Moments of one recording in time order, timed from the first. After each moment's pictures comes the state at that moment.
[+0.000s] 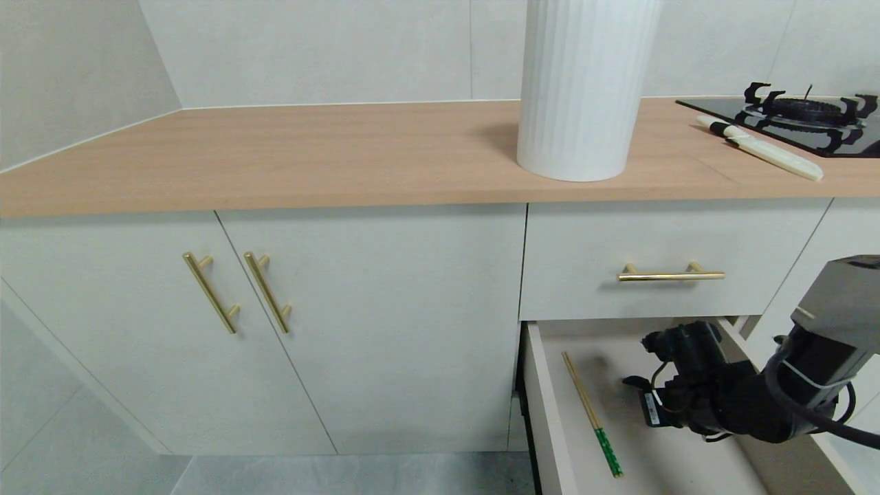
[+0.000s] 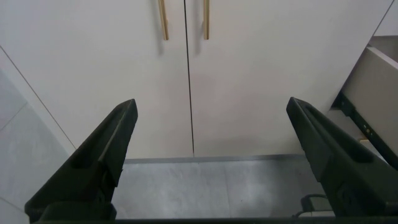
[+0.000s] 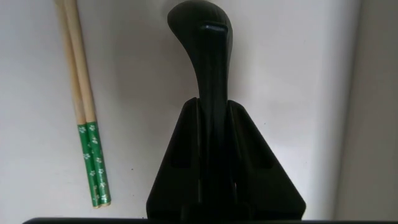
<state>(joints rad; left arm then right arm) 0.00 0.00 0.00 0.00 -0.01 0.00 0.25 2.17 -0.69 -0.56 -0.23 0.13</state>
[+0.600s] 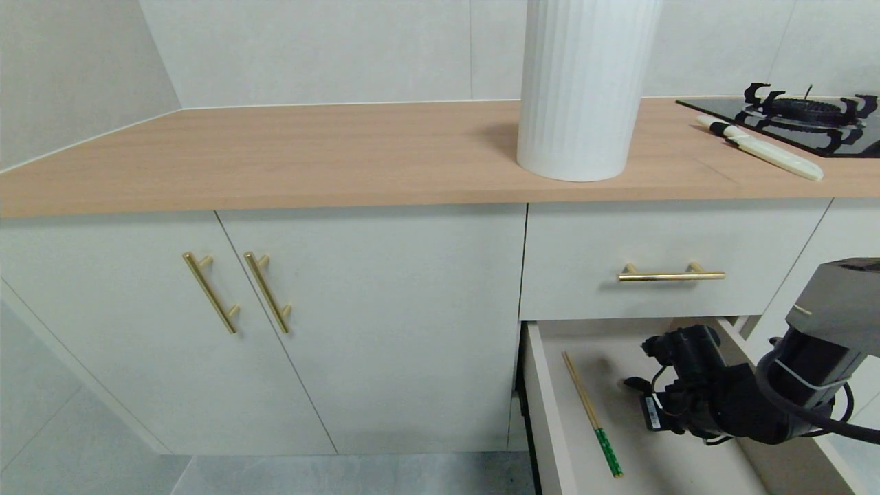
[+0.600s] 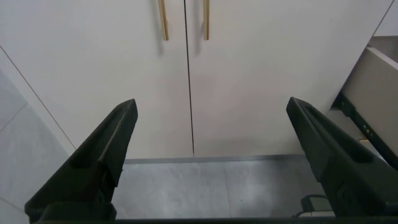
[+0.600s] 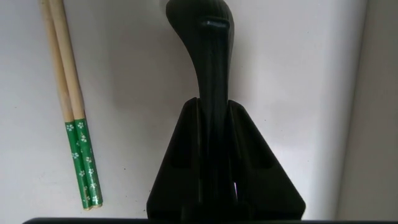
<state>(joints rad) 0.00 0.00 0.00 0.00 -0.01 0.00 0.24 2.19 -0.68 -0.56 -0.23 0.13</state>
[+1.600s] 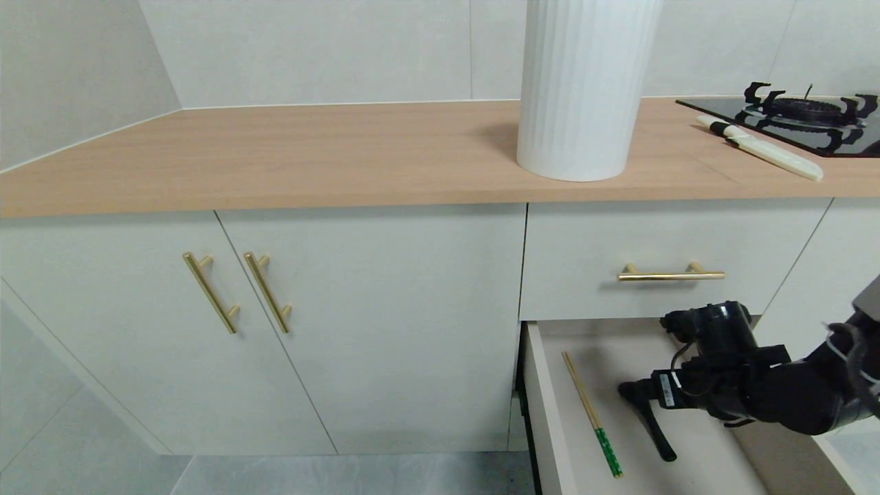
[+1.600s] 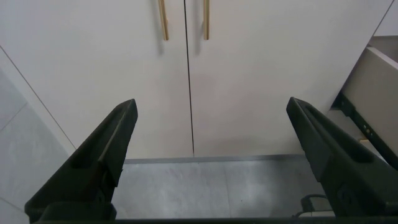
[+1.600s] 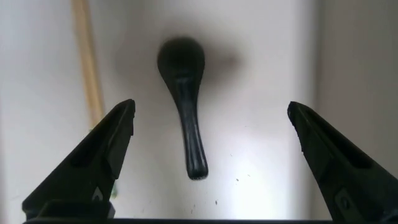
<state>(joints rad) 0.00 0.00 0.00 0.00 -0.01 0.00 0.23 2.01 -0.66 -0.52 -0.22 0.12</state>
